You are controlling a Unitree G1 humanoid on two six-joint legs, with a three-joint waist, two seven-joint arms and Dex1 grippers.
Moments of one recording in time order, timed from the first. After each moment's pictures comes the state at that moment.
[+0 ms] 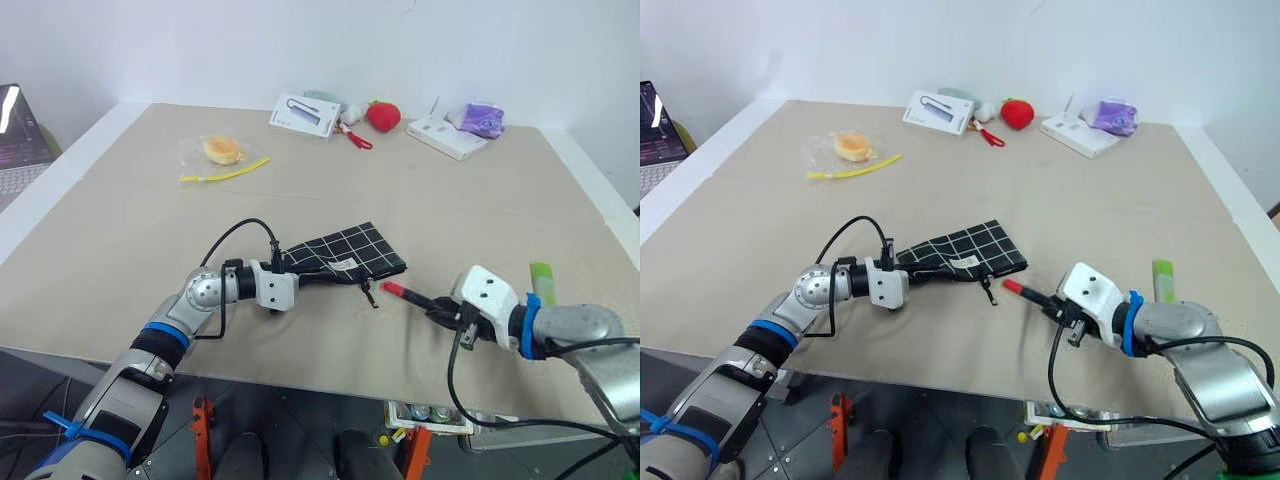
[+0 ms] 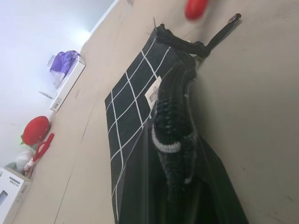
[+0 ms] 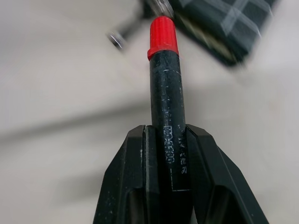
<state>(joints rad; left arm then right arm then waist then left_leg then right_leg) -0.69 0.42 -0.35 0.70 0.21 -0.84 -0.72 -0.09 -0.97 -0.02 -0.37 0.23 0.57 0.80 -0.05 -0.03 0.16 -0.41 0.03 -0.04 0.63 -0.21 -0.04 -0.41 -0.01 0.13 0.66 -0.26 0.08</state>
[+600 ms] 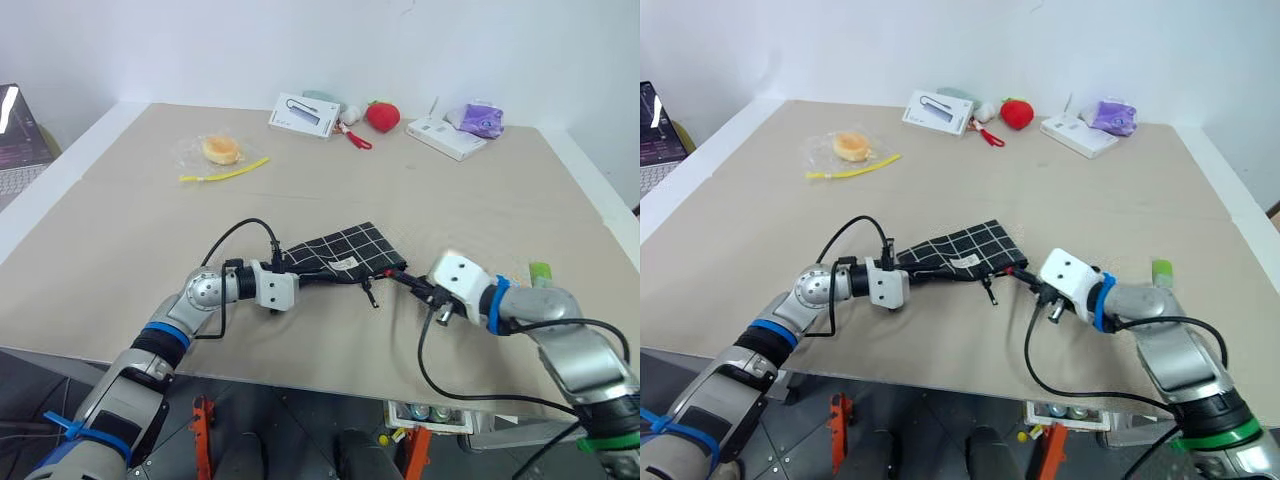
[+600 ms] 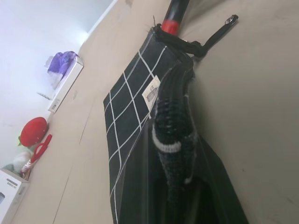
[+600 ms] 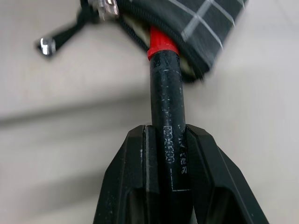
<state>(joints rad) -0.70 0.41 -0.35 0.70 0.21 -0.84 -0.73 -0.30 -0.83 0.15 -0.21 0.02 0.43 0.75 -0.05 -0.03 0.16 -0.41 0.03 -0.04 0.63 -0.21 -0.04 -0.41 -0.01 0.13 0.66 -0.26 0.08</state>
